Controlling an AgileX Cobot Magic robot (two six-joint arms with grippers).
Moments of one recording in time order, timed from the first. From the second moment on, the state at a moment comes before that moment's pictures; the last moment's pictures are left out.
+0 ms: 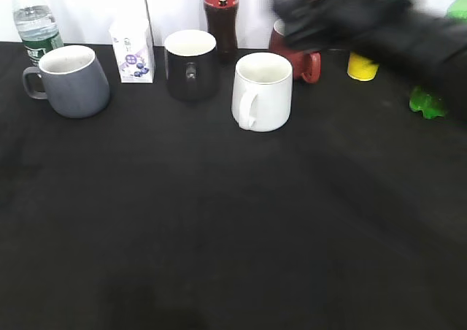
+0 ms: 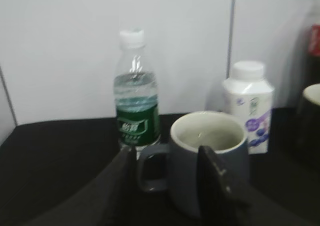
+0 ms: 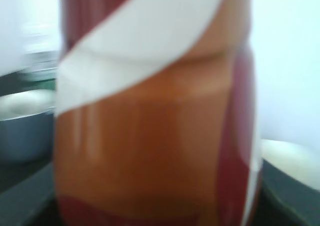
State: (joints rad) left arm -0.04 1.41 -0.28 0.08 -1.02 0.00; right arm 0.50 1.60 -0.82 -0.03 -0.64 -0.01
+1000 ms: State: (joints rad) left arm -0.04 1.33 -0.28 0.25 -0.90 -0.11; right arm 0.32 2.14 -0.83 0.21 -1.09 -0.11
